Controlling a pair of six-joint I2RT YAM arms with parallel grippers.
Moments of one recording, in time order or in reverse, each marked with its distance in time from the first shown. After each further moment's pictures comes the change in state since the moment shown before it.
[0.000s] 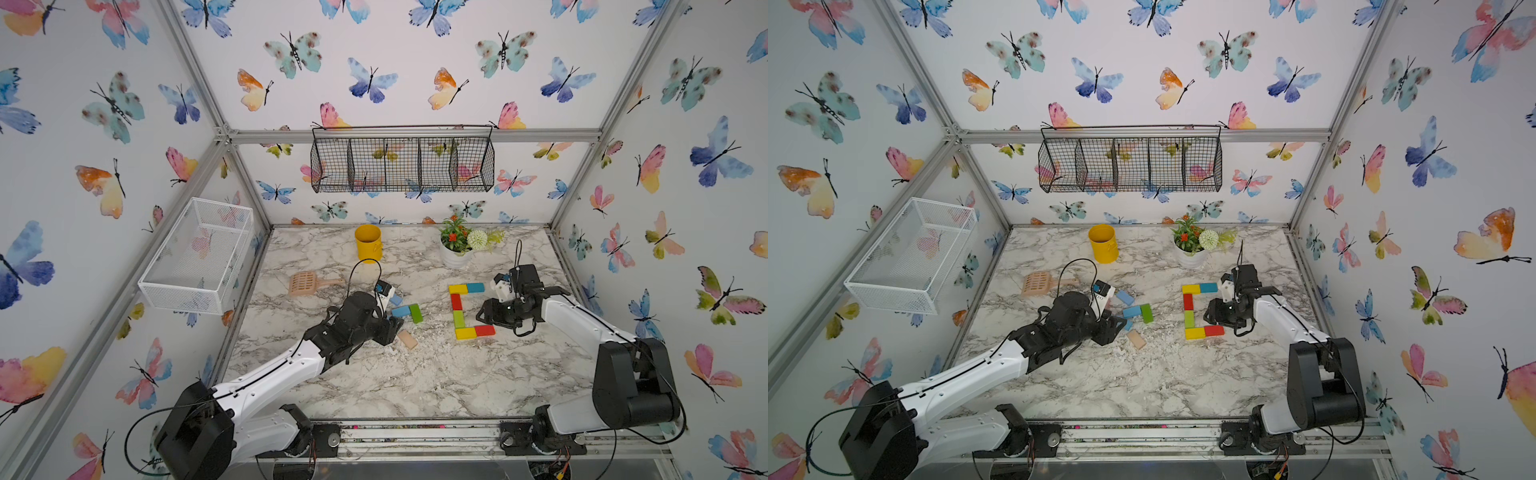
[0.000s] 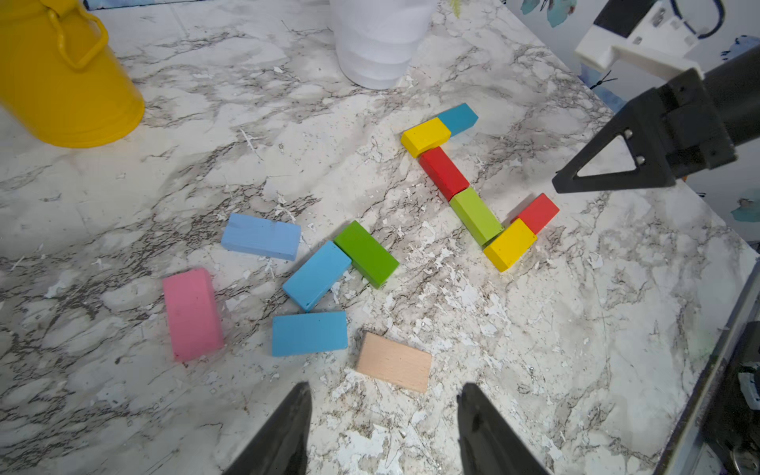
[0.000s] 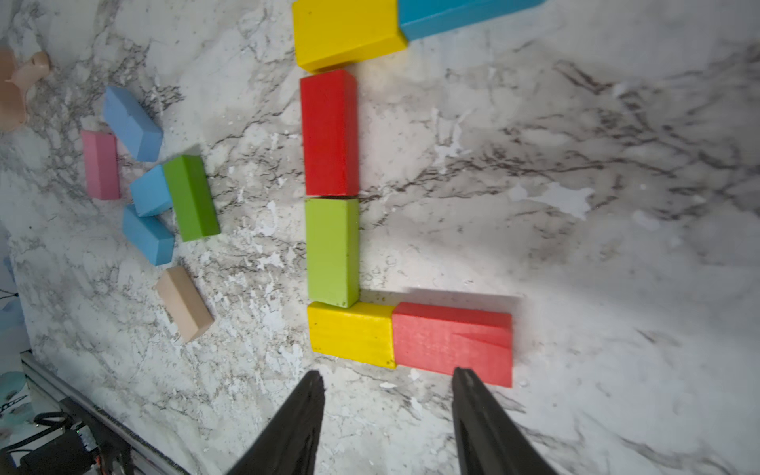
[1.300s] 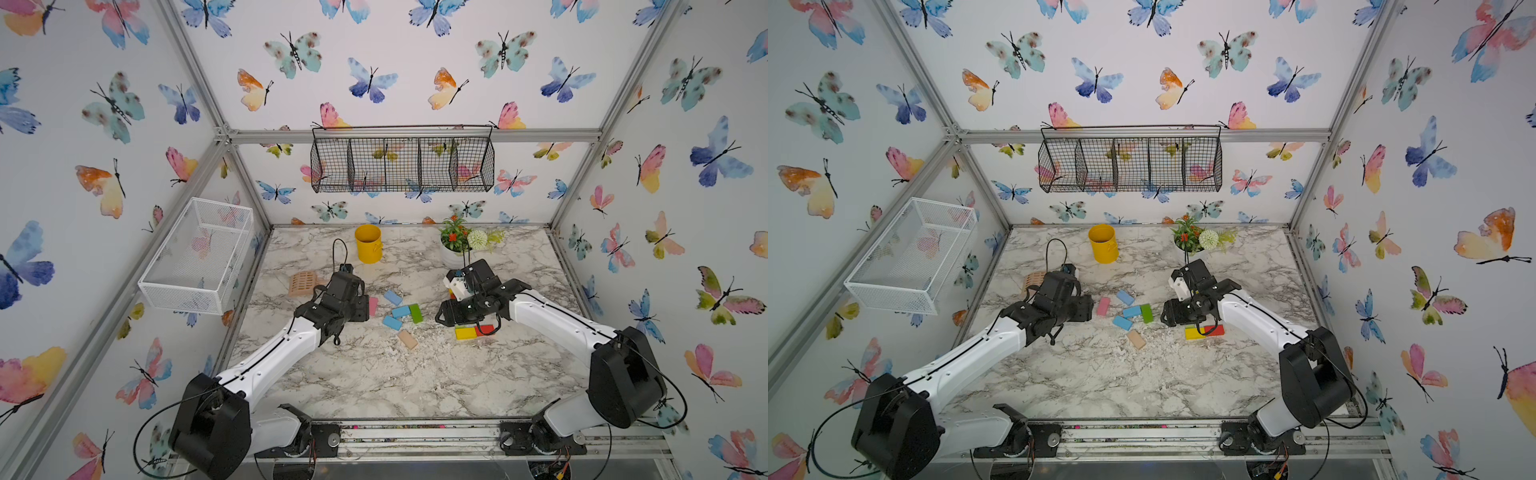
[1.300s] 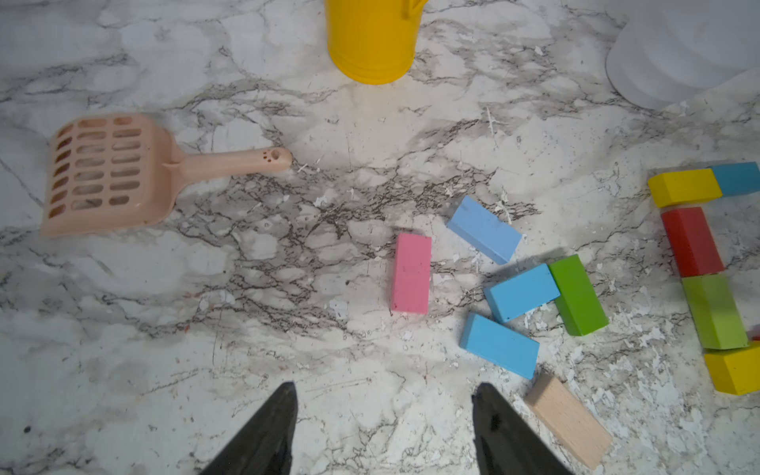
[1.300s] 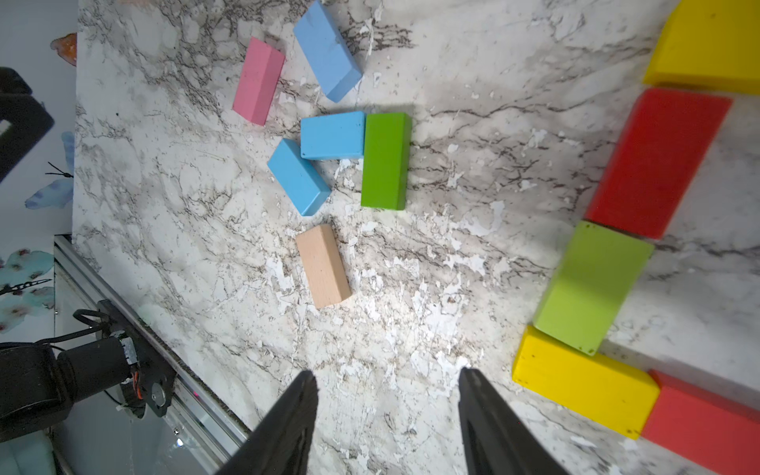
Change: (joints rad) left arm 0.235 0.124 0.188 -0.294 -0.205 -0.076; right arm 0.352 0.067 0.166 0.003 0.024 0.084
